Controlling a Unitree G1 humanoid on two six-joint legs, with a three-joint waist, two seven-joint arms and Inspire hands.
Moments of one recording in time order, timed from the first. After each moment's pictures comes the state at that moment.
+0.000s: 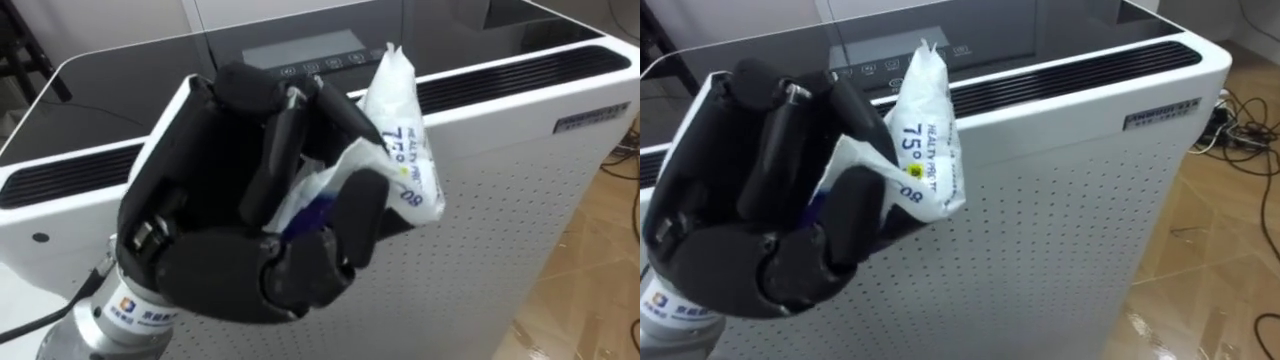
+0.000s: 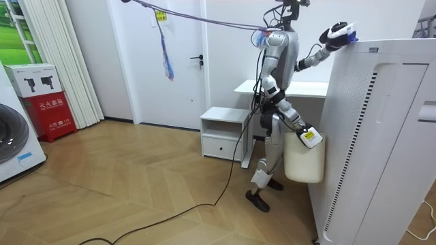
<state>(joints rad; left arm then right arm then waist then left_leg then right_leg) -0.04 0.34 -0.14 -0.49 -0.65 -0.26 -0.54 0.10 -0.32 0.29 0.65 -0.08 -0.07 0.12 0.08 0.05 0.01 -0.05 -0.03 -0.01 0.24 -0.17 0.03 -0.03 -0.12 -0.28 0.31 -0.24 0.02</state>
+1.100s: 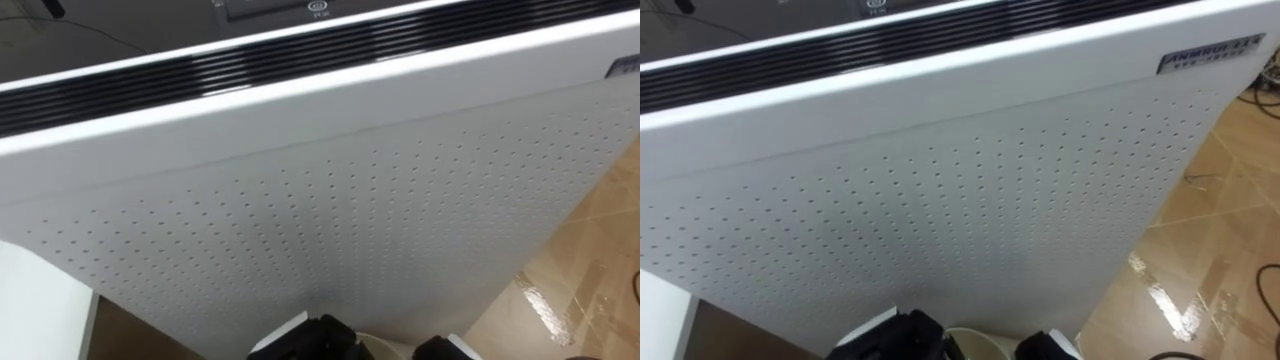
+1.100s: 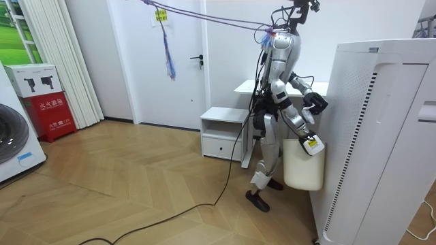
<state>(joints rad) 0.08 0.31 -0.36 0.19 -0.24 -0.15 -0.61 -0.15 -0.30 0.33 0.83 -0.07 -0.08 0.09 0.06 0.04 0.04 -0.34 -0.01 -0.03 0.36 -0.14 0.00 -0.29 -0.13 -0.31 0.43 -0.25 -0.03</state>
